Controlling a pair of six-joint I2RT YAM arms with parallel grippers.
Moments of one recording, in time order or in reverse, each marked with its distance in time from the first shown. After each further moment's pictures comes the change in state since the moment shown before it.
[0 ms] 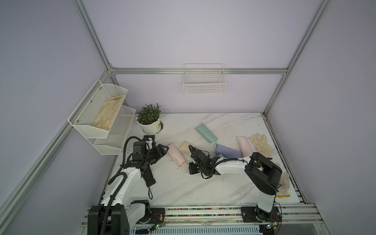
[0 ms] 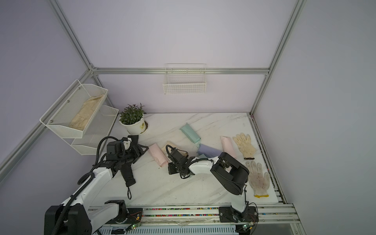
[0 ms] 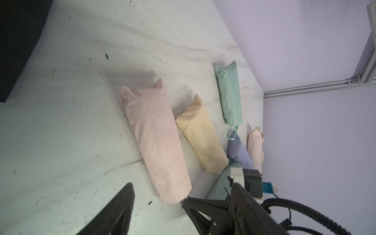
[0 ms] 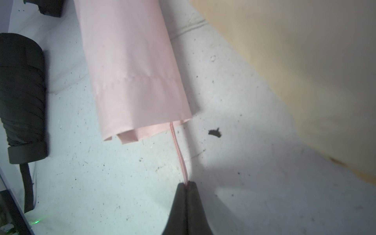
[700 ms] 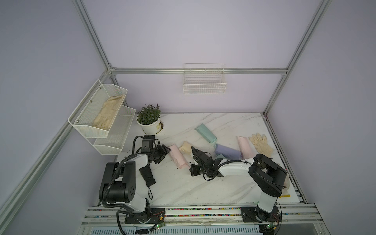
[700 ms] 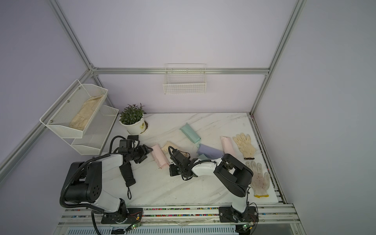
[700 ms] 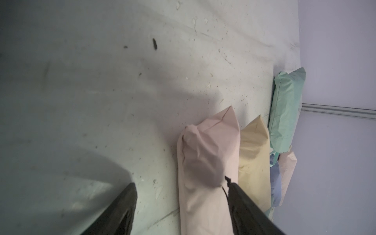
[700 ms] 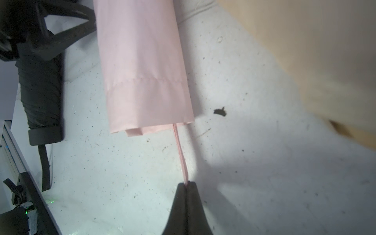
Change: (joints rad) left arm -0.011 0.481 0.088 0.217 -0.034 -0.080; right arm 0.000 -0.047 -0.069 0.045 -0.053 0.014
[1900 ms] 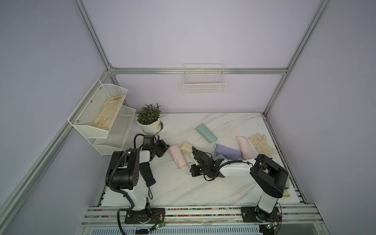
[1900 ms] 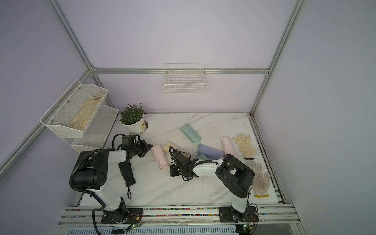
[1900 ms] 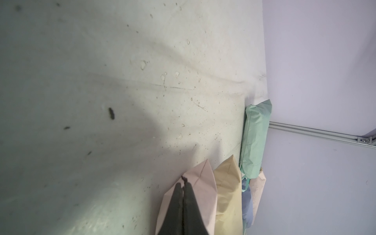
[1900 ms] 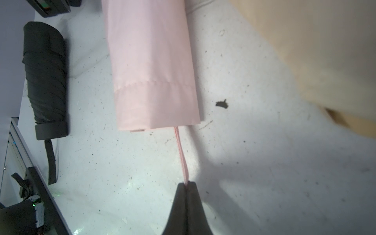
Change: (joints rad) left arm 0.003 0.148 0.057 0.217 0.047 -0.131; right arm 0.000 -0.020 -0.023 0.002 -0.017 0.006
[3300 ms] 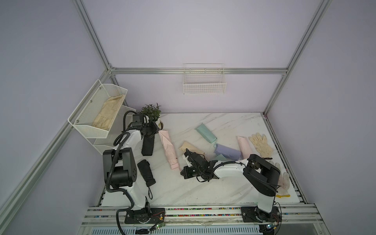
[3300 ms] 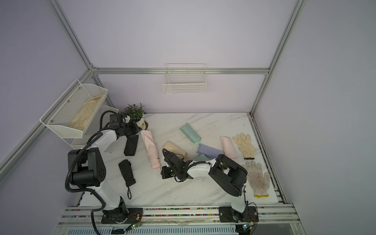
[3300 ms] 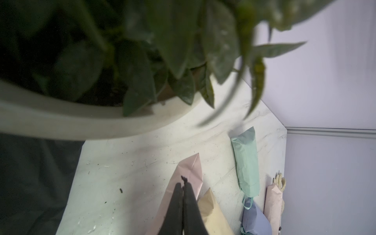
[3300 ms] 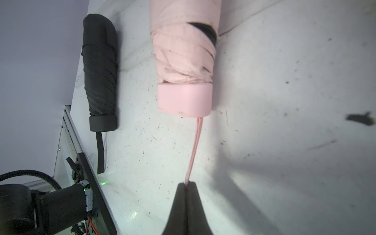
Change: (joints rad) left arm 0.116 0.056 0.560 -0.581 -0.054 0.357; right arm 0.076 0.099 0.100 0.105 -0.114 0.077
